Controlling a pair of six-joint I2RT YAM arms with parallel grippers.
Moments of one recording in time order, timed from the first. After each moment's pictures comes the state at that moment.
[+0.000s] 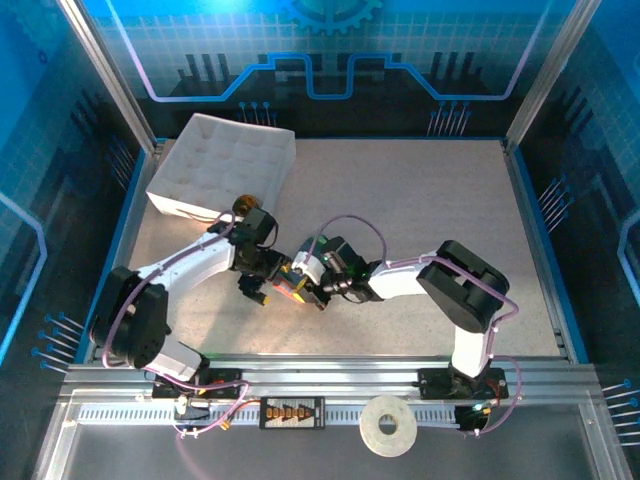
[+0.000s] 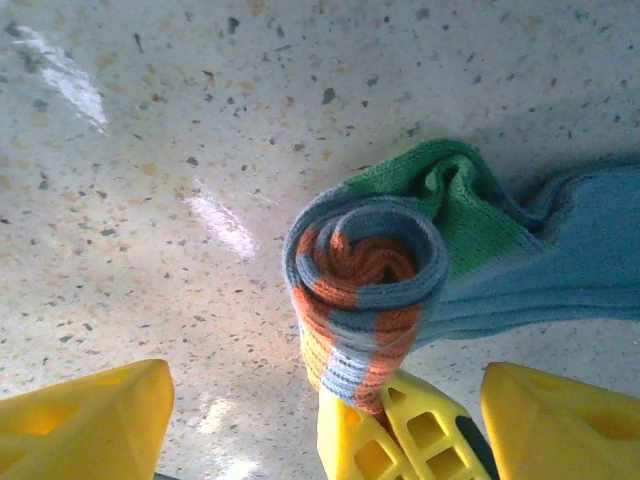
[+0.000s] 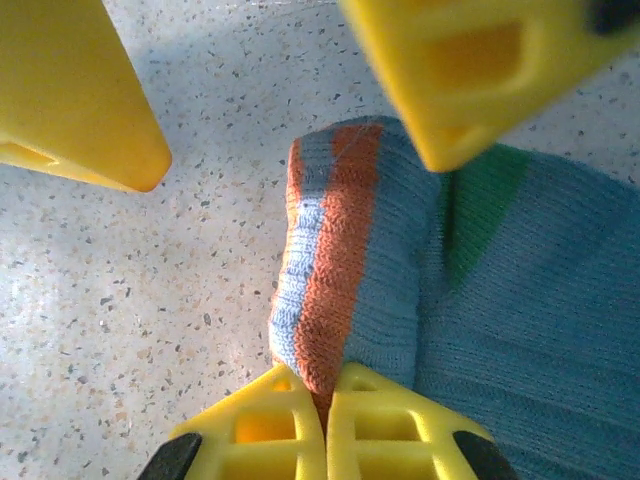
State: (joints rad) left arm -0.42 1.49 0.92 -0.79 0.27 -1.52; right arm 0.83 1.86 0.85 0.24 -0.48 -0.04
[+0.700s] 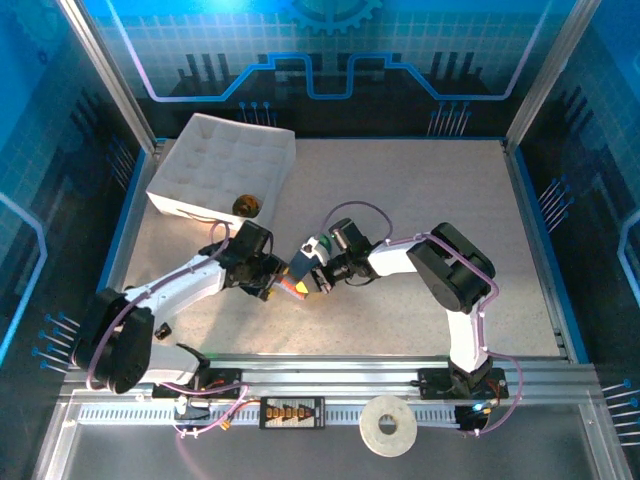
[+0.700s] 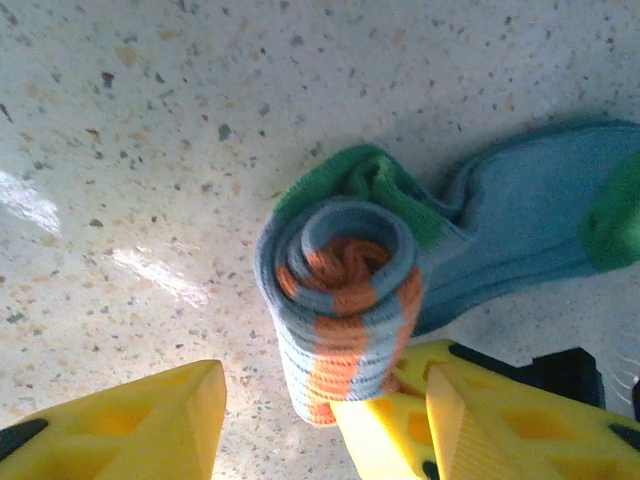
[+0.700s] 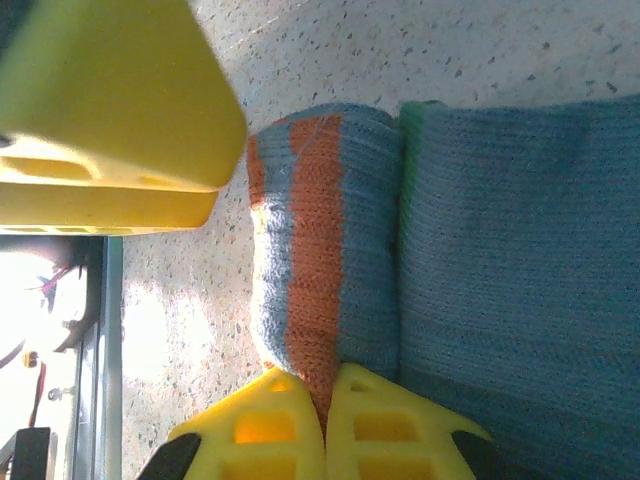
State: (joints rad) left arm -0.45 1.35 0.73 -0.52 0.20 -1.47; right arm 0.68 2.00 0.99 0.09 -0.82 0.14
